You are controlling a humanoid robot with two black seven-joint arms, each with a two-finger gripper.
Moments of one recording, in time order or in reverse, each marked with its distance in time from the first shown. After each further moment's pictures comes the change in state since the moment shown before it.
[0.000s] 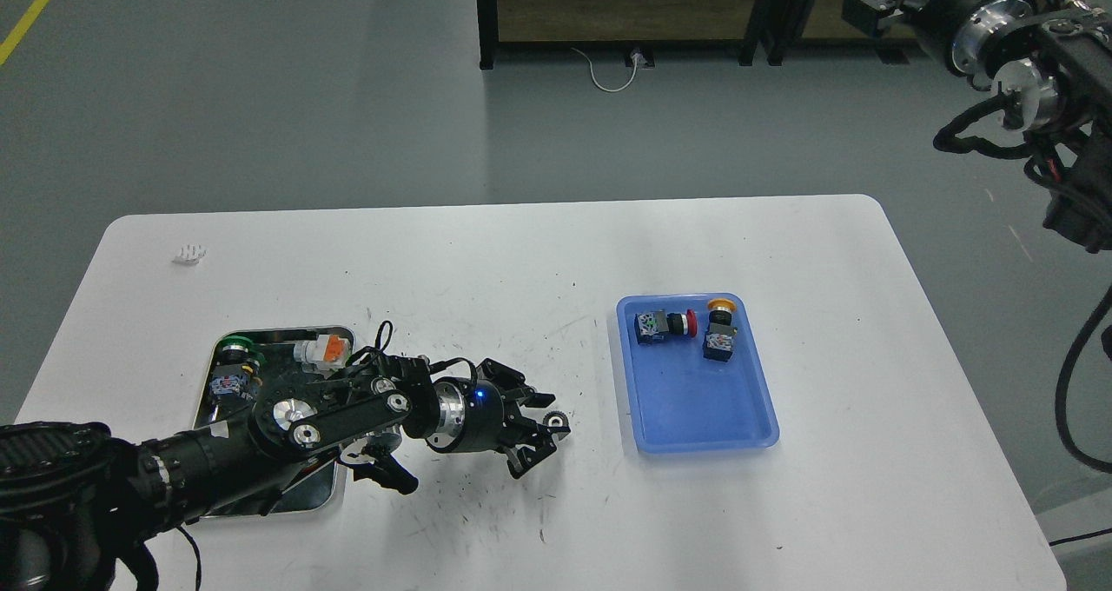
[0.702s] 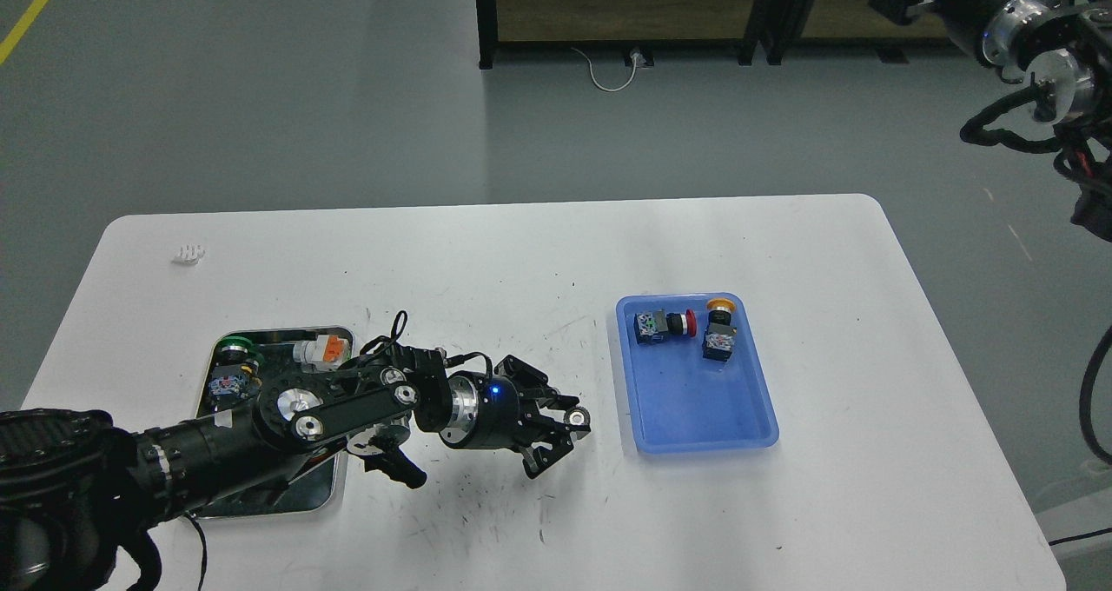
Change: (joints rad) left arm -0.022 0.001 -0.002 -0.031 0.001 -0.043 -0.002; right arm 0.005 -0.039 0.000 0.017 0.031 0.000 -0.003
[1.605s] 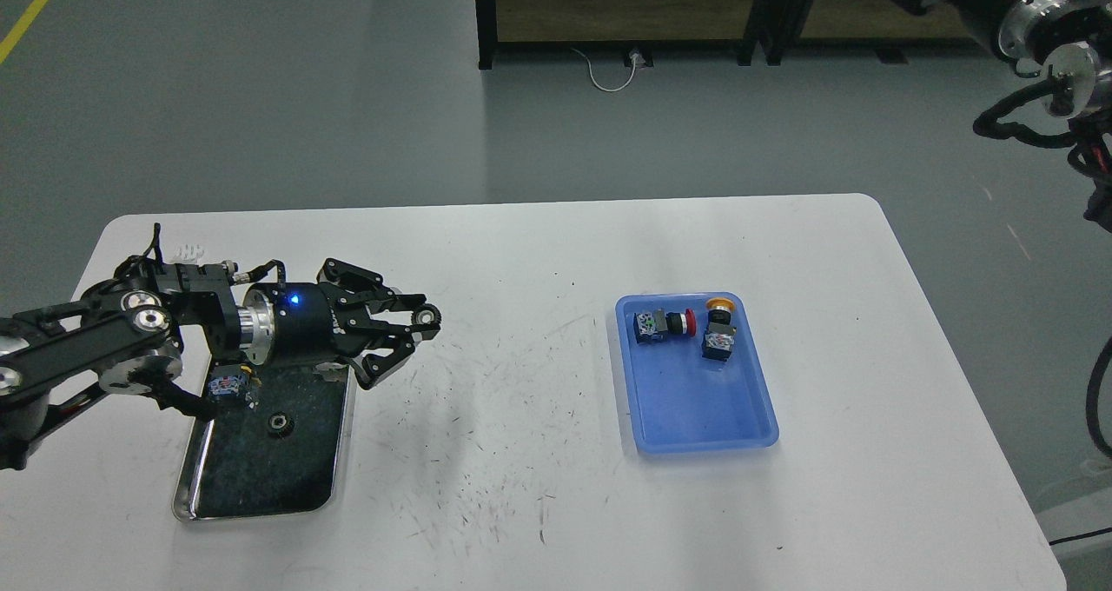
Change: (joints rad) left arm -0.046 0.536 -0.162 -0.454 -0.003 -0.041 -0.001; right arm -0.001 -0.032 0.028 0.015 0.003 0.001 -0.004
